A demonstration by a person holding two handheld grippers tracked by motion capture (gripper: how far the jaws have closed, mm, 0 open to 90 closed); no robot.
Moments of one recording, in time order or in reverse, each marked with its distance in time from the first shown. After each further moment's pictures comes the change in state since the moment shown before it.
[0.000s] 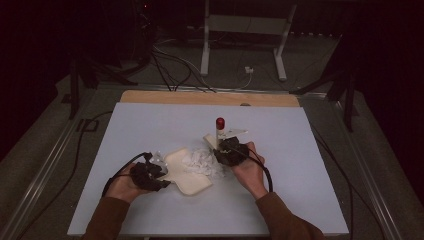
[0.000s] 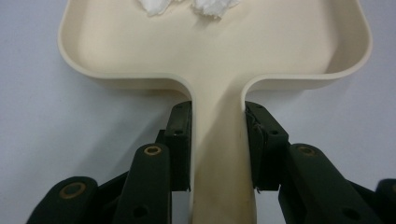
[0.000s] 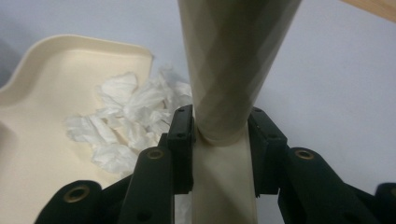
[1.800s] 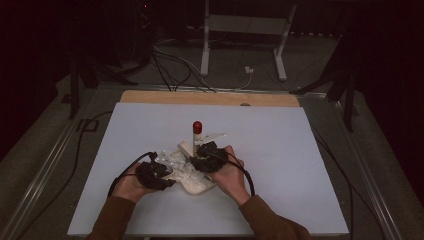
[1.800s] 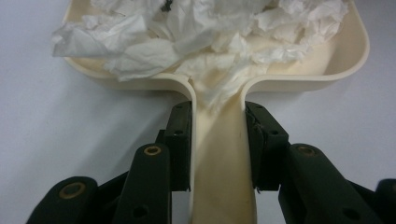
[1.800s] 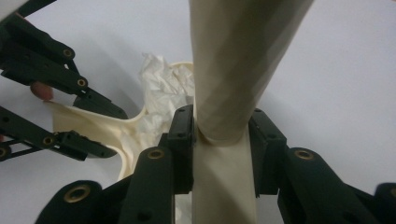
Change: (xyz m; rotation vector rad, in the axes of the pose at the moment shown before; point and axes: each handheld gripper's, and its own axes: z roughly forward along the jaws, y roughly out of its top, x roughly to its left) left arm -0.006 0.010 0.007 -0.025 0.000 -0.008; right arm 0.058 0.020 0.002 -0.011 0.158 -0.040
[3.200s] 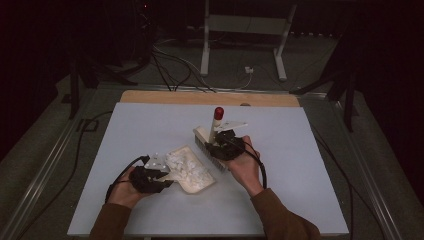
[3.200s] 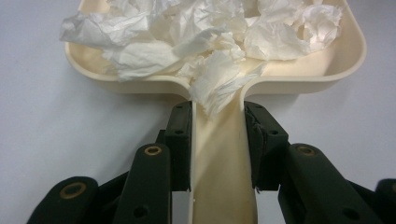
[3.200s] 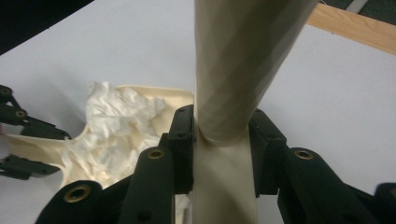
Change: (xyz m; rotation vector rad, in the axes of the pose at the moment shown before) left arm -0.002 -0.021 -0.007 -0.127 0.026 -0.013; right arm -0.043 0.007 -0.029 -0.079 -0.067 0.068
